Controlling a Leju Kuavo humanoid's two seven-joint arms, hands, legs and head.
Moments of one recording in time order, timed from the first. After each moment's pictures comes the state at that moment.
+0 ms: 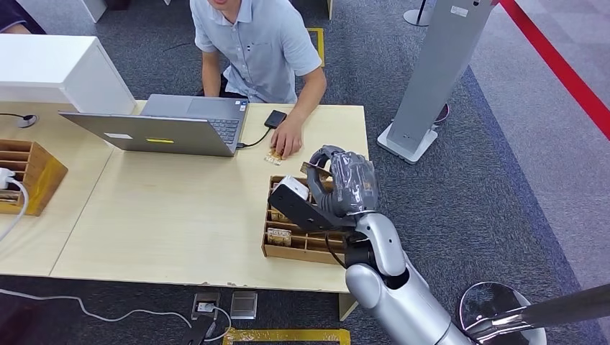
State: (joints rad) left arm -0.12 -0.01 -1.16 -0.25 1.08 0.21 -0.23; right arm -0.55 0.04 0.82 -1.36 0.85 -0.24 0.36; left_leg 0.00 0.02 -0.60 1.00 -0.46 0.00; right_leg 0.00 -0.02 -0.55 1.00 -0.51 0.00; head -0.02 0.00
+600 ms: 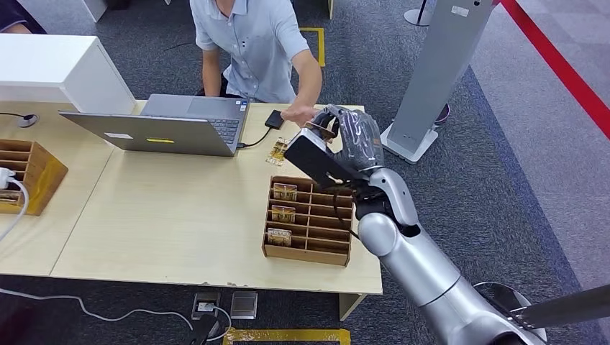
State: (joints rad) left arm -0.13 -0.01 -1.16 -0.25 1.06 0.15 -0.21; right arm -0.78 0.05 0.80 -1.14 0.58 -0.25 0.18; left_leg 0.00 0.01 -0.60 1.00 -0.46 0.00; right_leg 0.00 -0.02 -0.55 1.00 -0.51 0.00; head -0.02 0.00
